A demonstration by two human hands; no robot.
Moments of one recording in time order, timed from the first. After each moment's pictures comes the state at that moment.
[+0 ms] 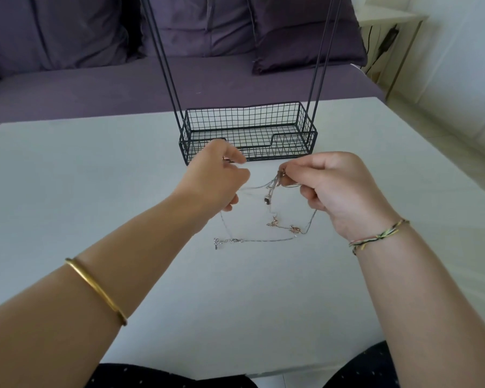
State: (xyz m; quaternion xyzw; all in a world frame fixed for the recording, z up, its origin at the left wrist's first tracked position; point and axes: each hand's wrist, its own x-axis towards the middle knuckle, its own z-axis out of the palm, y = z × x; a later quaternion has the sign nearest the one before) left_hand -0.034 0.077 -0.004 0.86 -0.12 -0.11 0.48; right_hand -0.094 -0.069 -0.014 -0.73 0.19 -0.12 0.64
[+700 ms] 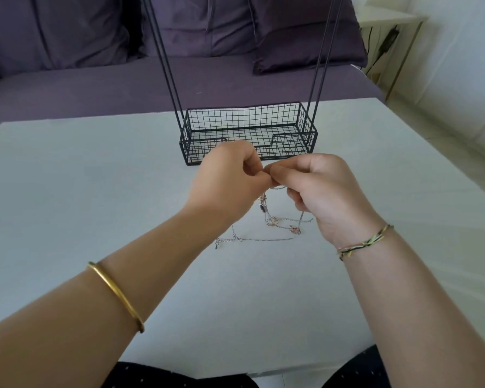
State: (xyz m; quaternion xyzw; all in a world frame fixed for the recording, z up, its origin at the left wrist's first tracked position) left_hand -0.046 0.065 -0.007 0.89 -0.21 0.02 0.41; right_hand -0.092 -0.056 -0.017 -0.75 0.15 -0.13 0.63
